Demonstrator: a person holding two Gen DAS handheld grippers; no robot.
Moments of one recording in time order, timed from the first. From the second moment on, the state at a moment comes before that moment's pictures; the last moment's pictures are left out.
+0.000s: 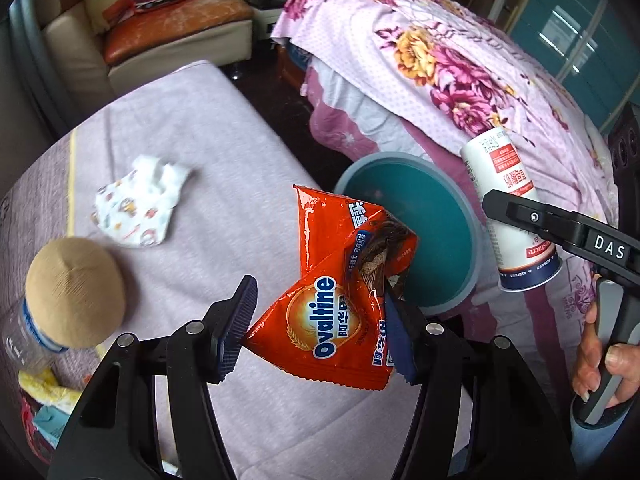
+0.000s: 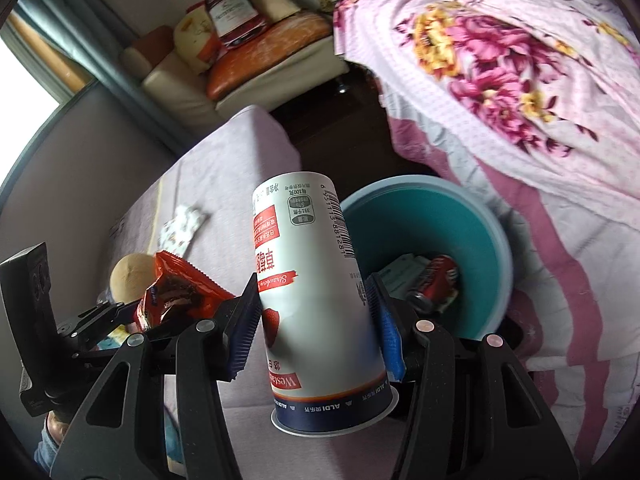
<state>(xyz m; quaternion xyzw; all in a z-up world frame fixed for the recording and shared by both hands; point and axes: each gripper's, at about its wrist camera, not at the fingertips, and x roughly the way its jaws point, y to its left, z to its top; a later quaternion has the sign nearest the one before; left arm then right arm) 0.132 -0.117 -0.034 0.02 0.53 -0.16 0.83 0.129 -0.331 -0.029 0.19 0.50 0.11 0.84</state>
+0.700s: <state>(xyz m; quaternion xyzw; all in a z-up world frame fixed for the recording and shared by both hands) 0.168 -0.200 -0.068 0.08 0.56 -0.19 0.80 0.135 -0.395 -0.062 0.22 0.51 0.05 0.83</state>
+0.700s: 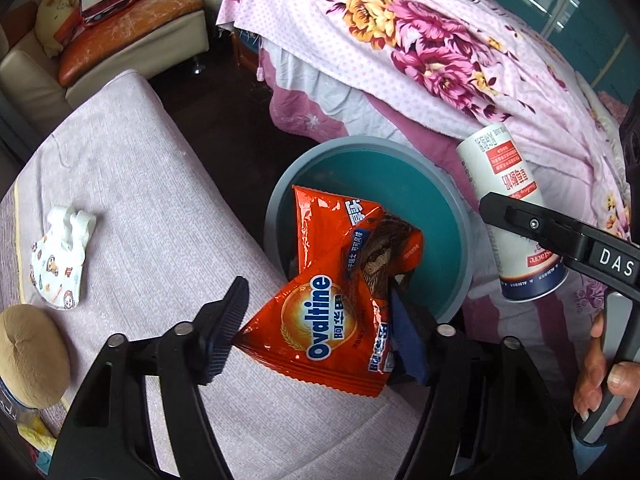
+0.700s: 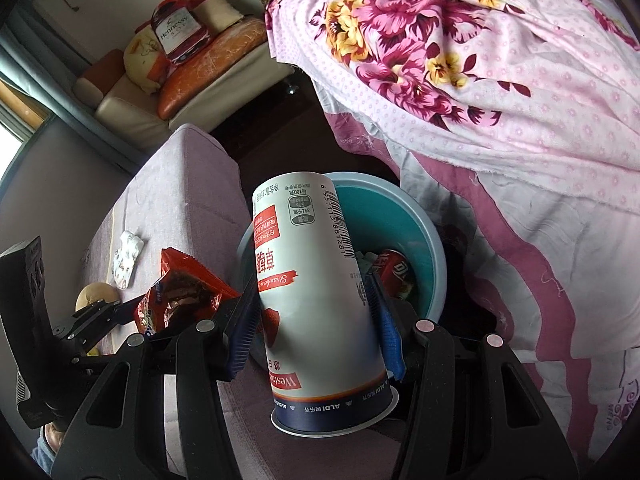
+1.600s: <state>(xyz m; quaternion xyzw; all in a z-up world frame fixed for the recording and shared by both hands) 0.146 -0.152 -0.062 0.02 0.56 -0.17 0.81 0.141 -0.368 -0.066 0.20 0.54 0.04 0.82</state>
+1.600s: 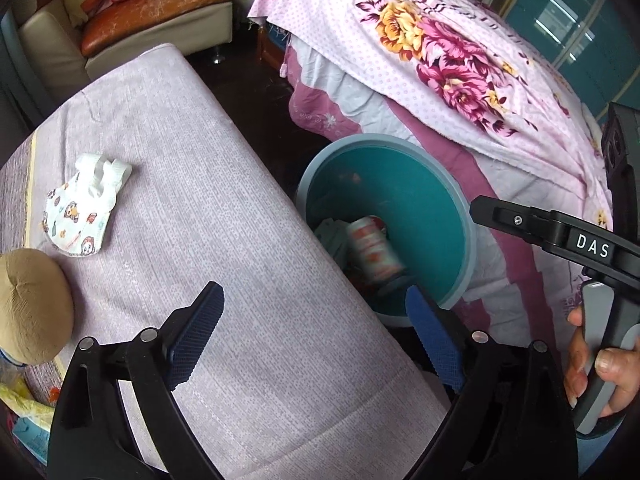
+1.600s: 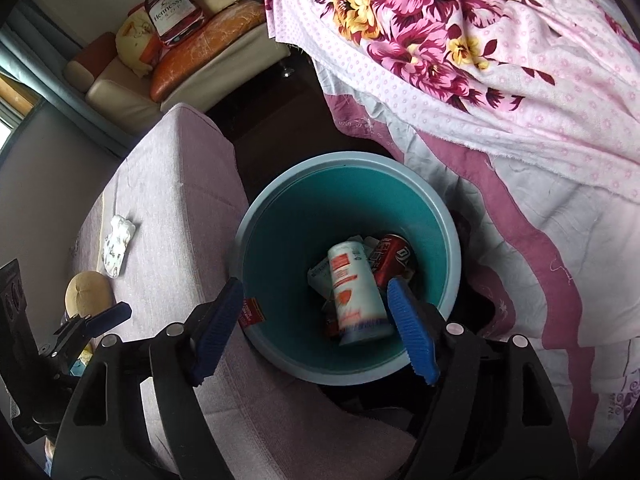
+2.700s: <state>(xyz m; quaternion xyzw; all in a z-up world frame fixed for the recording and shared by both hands) 0.058 -0.005 -0.028 -0.05 0.53 -0.10 0.84 0.092 -0.234 -0.027 0.09 0.57 0.13 0.80</state>
